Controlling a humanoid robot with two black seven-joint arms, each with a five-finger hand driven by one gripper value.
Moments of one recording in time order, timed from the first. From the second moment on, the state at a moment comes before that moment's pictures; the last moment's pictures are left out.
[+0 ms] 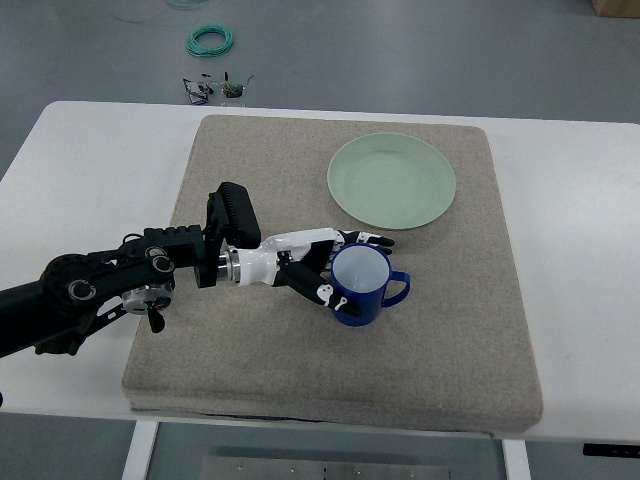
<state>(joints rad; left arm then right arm) -0.84 0.32 -0.21 -1.02 0.64 -0.45 -0.35 0.04 0.00 0.03 0.17 0.01 -0.09 0.01</state>
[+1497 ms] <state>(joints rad) -0.85 0.29 -0.33 -0.97 0.63 -0.42 -0.35 0.04 0.00 0.03 0.17 0.01 -0.09 0.01</state>
